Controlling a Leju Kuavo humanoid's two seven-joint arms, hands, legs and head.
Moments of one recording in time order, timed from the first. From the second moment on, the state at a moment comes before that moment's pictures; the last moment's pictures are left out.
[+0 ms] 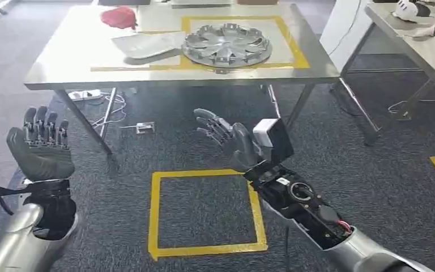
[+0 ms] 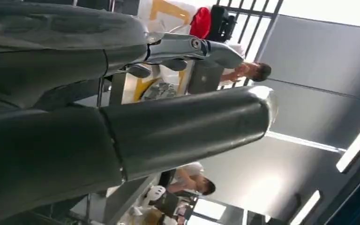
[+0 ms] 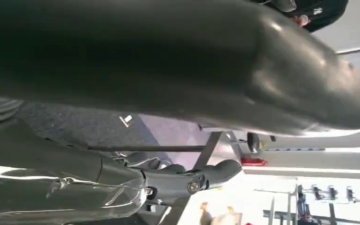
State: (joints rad) left arm -0.35 0.06 -0.41 -1.23 0.30 0.20 -0.47; right arm -0.36 -0.09 0.50 -1.54 -0.30 0.05 -0.15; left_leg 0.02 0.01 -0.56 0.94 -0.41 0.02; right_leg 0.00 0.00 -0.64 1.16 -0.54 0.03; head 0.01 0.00
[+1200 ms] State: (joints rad) left arm -0.34 0.06 -0.41 -1.23 0.31 0.19 -0.48; right arm -0.35 -0.09 0.50 -1.52 -0.32 0.04 -0.15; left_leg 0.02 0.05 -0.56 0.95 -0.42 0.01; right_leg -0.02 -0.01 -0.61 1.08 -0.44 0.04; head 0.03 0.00
